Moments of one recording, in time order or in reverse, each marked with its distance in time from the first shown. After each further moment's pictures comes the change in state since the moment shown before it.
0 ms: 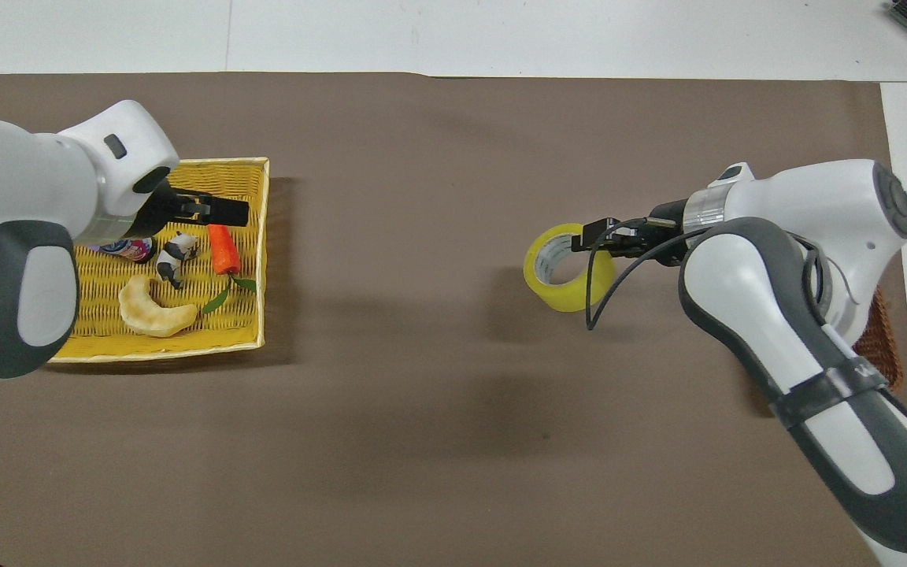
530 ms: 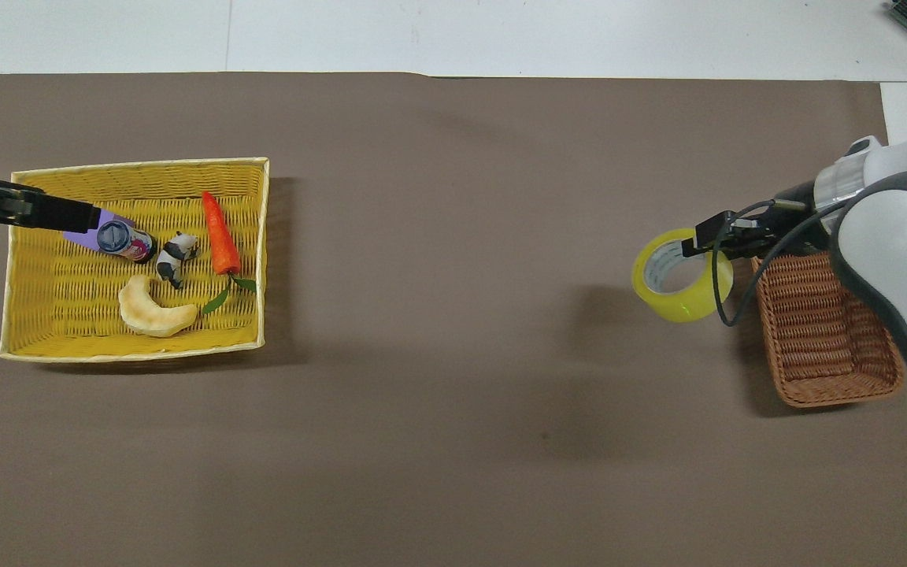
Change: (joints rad) left arm 0.122 -0.052 0.002 0.231 0.097 -0.356 0.084; right arm -0.179 -0.015 -0.005 0.156 -0.204 -0.312 0.000
